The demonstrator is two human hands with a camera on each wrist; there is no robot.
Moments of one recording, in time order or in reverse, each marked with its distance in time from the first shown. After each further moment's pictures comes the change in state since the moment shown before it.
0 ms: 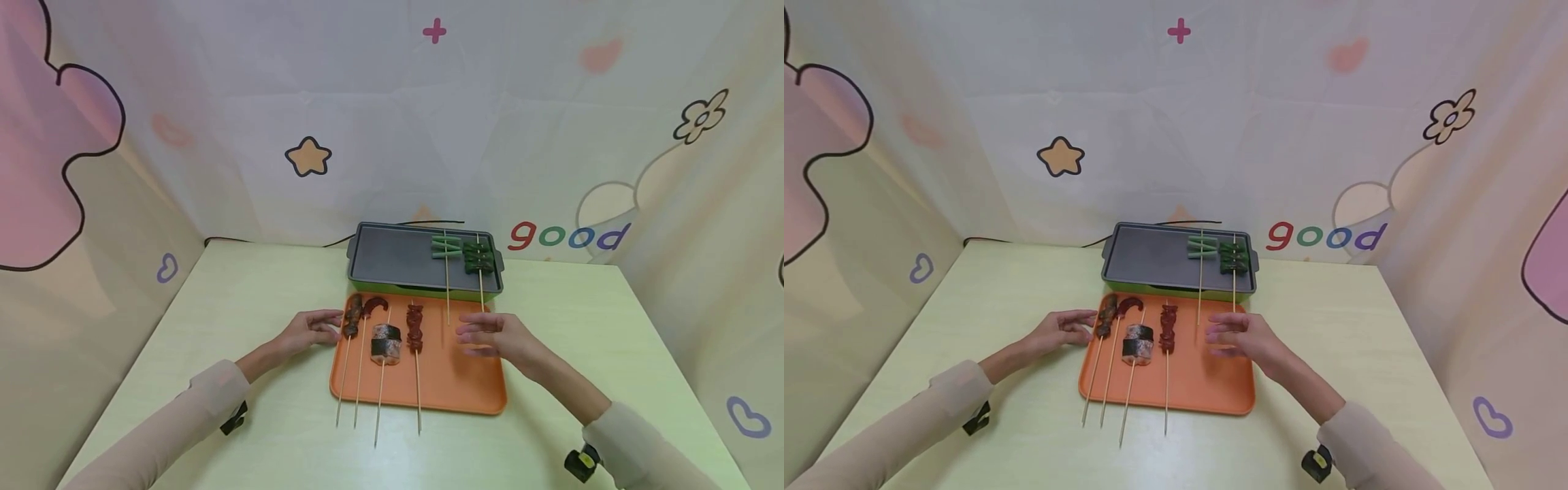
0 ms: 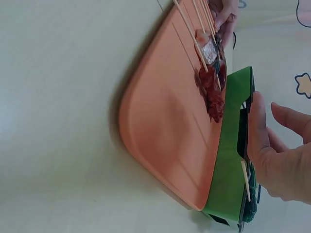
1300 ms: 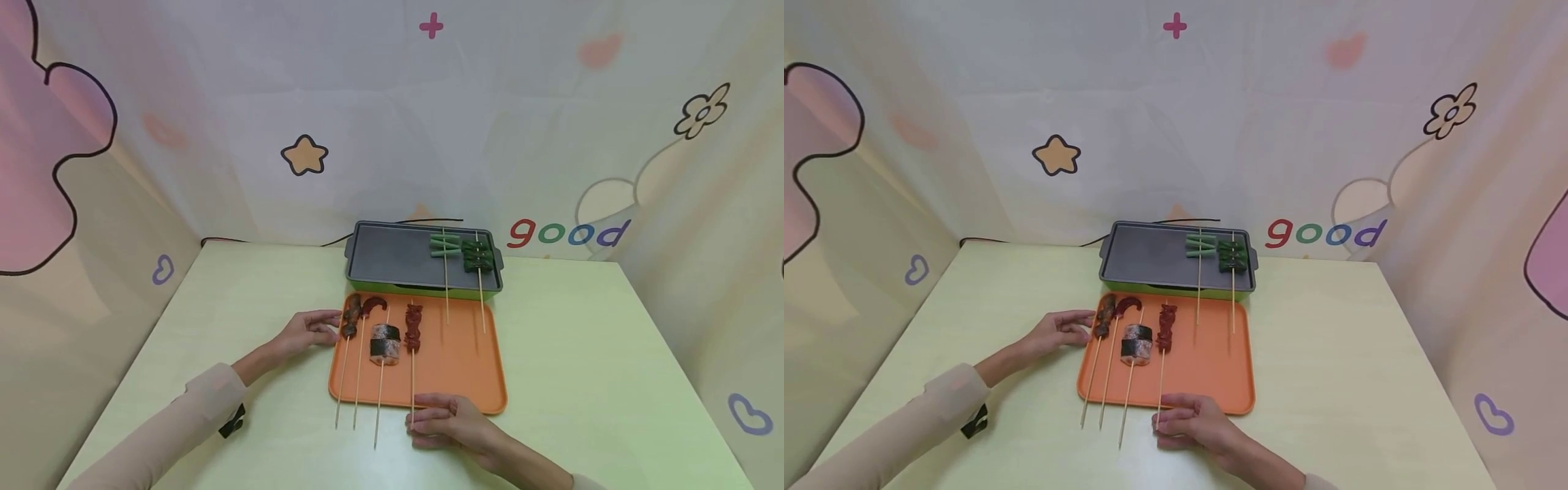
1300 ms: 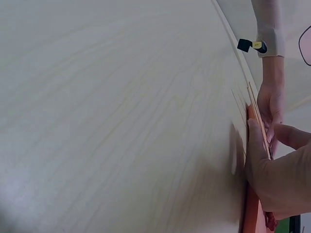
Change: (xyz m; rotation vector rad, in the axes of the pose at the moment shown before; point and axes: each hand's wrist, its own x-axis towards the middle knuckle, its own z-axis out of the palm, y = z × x) left_hand 0.001 -0.005 -0.002 -0.019 -0.025 0.036; right_hand -0.039 0.070 0.105 0.358 -0.152 0.159
